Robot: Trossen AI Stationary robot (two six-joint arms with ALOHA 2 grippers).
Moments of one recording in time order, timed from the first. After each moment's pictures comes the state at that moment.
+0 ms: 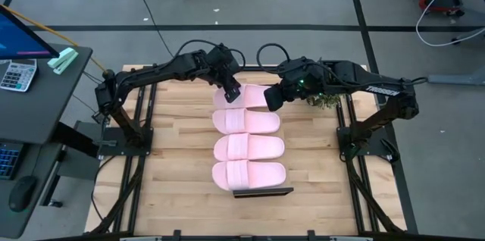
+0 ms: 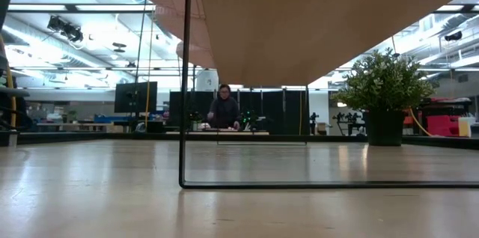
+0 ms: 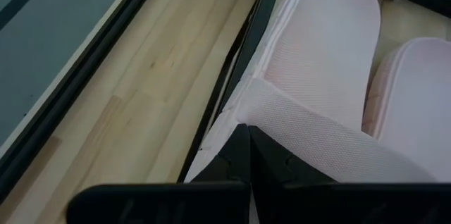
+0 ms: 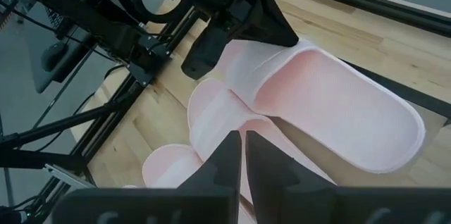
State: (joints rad) left arm 0.40 1.73 1.49 -0.68 0.13 -0.08; right arm -0.07 1.48 1.76 -0.99 0.16 0.86
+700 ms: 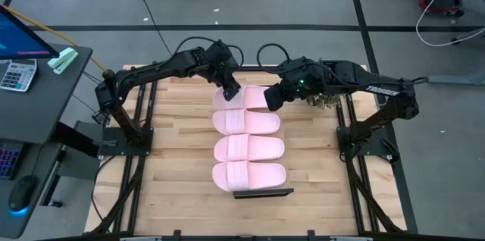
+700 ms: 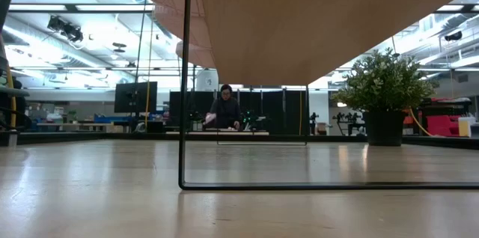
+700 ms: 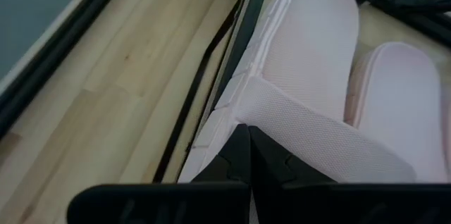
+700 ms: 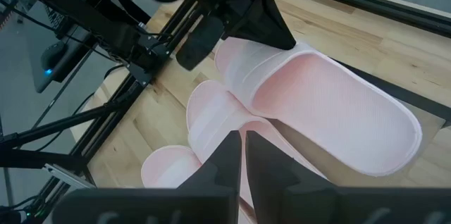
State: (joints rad) left arm 0.44 1.73 1.49 -0.69 0.27 -0.10; right arm -0.07 1.48 1.76 -1.00 0.16 0.86
